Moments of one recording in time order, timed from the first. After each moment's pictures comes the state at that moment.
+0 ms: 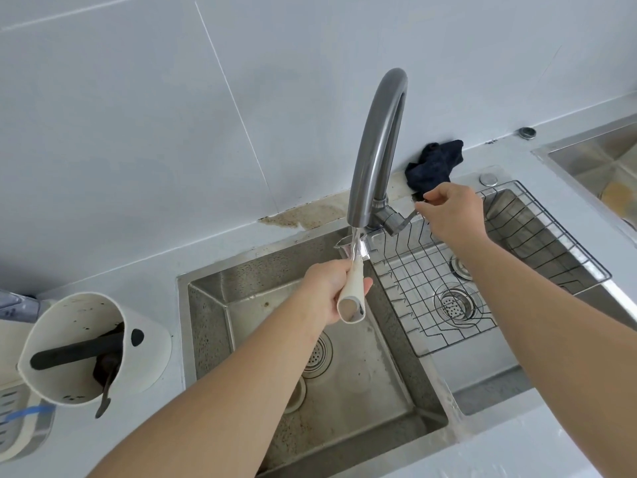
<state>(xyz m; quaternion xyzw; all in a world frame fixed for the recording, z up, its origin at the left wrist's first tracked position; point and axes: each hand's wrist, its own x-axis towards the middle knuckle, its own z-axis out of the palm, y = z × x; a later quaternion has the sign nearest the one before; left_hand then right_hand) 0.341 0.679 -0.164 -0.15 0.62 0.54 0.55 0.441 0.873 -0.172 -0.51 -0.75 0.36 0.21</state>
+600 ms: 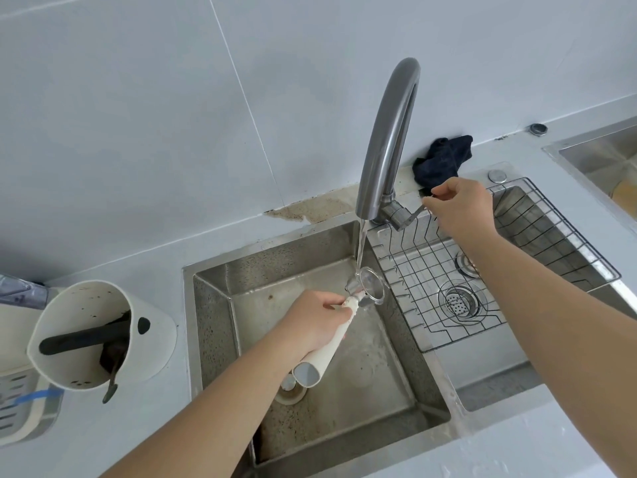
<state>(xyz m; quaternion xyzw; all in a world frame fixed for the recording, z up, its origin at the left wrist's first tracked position) 0.352 0.612 -0.157 0.17 0.80 0.30 0.50 0.441 0.875 -0.174 -0.51 -0.75 0.36 0.22</state>
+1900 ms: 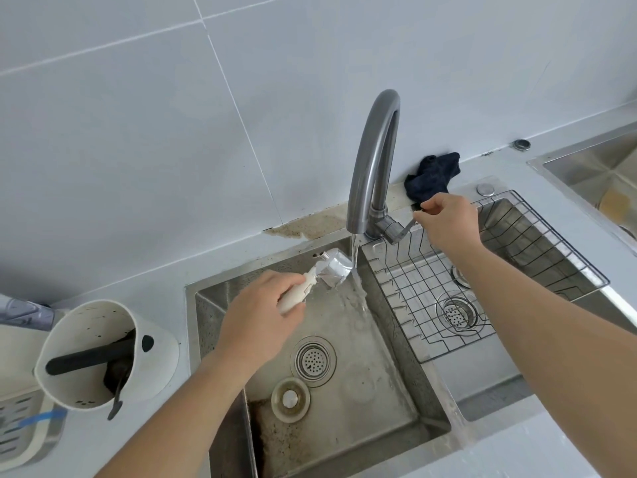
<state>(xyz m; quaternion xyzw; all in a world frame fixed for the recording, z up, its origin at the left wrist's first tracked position) 0.317 0.568 -0.129 0.41 0.86 0.28 0.13 0.442 0.872 -0.172 -0.50 -0.76 0.36 0.22</state>
